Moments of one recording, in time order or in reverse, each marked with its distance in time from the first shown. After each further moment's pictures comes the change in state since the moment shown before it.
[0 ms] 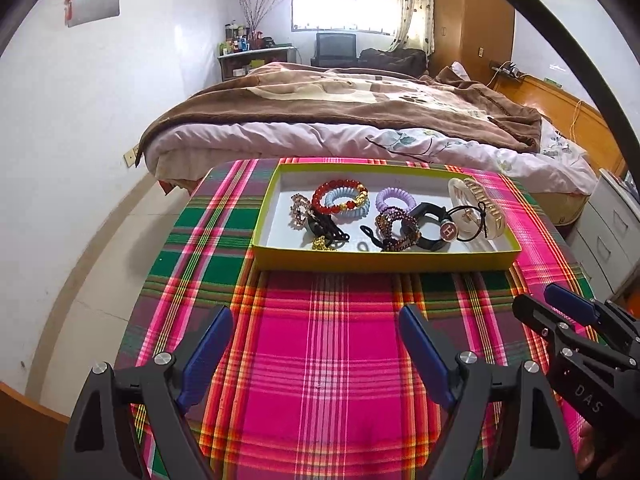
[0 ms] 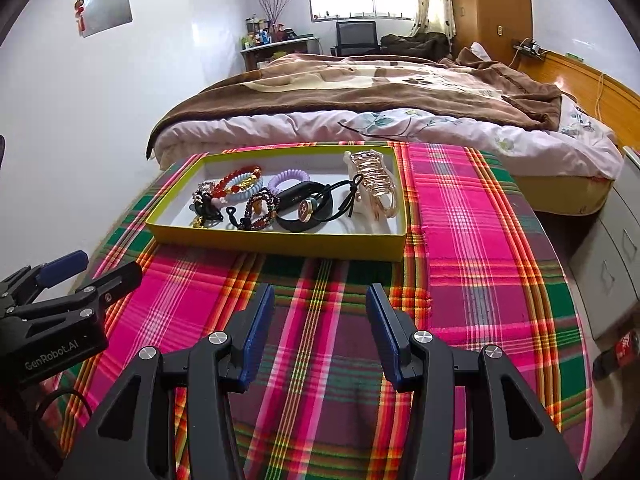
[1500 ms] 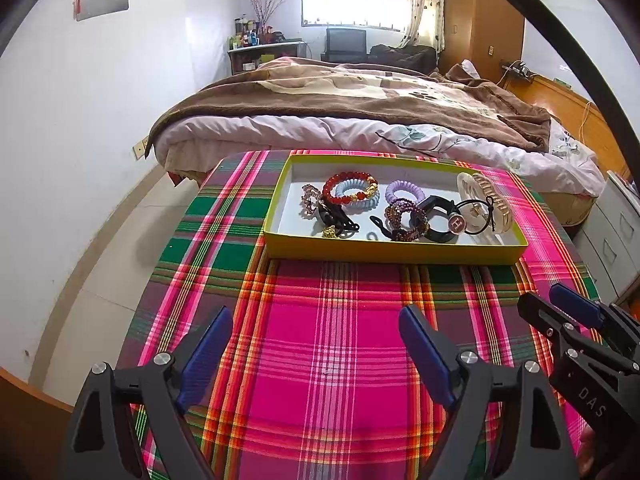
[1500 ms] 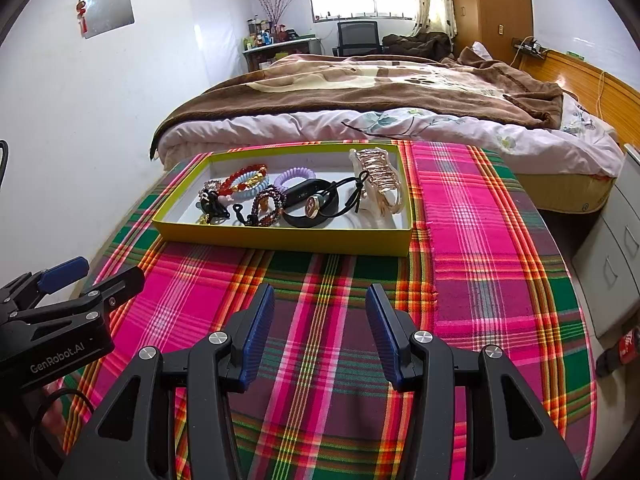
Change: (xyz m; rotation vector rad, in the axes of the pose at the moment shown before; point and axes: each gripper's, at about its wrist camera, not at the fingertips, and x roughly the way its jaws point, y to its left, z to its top) left arm -0.003 0.003 -0.006 -0.018 0.015 0.024; right arm -0.001 0.003 -0.002 0.003 0.001 0.009
